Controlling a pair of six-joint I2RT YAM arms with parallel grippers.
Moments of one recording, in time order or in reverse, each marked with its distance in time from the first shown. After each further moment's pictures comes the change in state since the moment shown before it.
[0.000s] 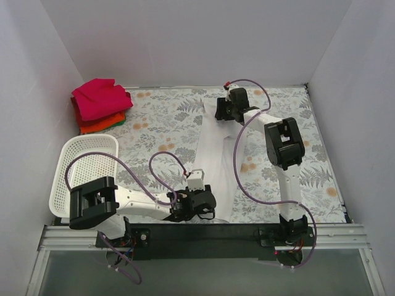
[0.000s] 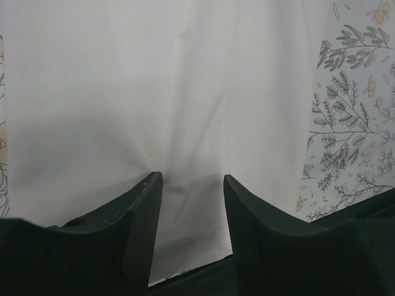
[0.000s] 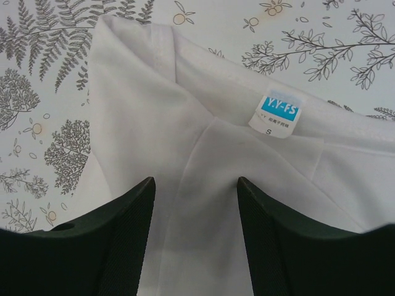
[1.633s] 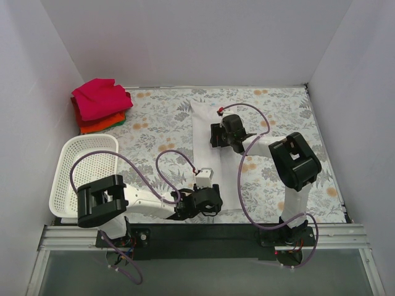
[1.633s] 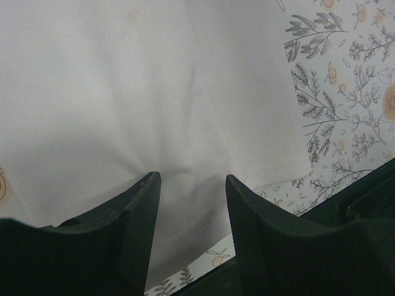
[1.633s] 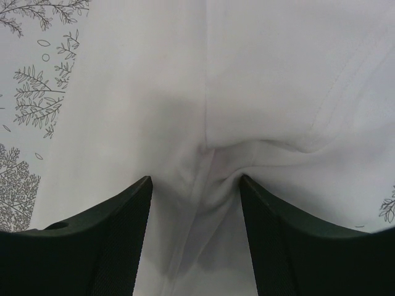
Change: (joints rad) left arm 0.015 0.059 -0.003 0.192 0.093 0.166; right arm 0.184 -0.369 -0.610 0.212 0.127 0.042
